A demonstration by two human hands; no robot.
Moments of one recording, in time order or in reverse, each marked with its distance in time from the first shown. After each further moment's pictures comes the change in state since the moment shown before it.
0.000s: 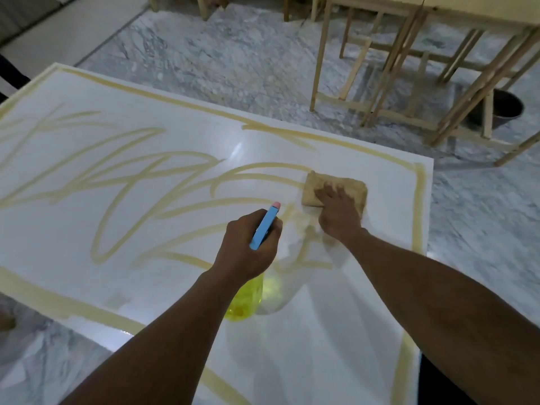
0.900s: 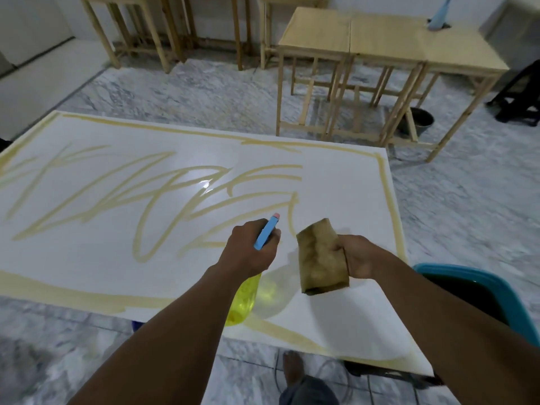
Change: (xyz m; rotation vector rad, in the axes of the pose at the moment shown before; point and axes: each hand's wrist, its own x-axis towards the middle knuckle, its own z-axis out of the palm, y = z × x) left_hand -0.111 -0.042 -0.111 0.061 -0.239 0.095; right_hand -0.252 -0.117 -0.056 1.519 -0.286 0.628
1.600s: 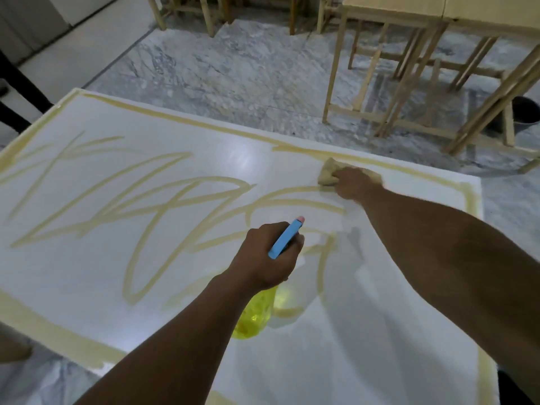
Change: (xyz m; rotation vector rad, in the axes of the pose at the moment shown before) left_hand 0.169 0.005 -0.010 -0.059 -0.013 -0.115; right_hand 0.299 -0.233 0.024 -1.345 0.271 -0.412
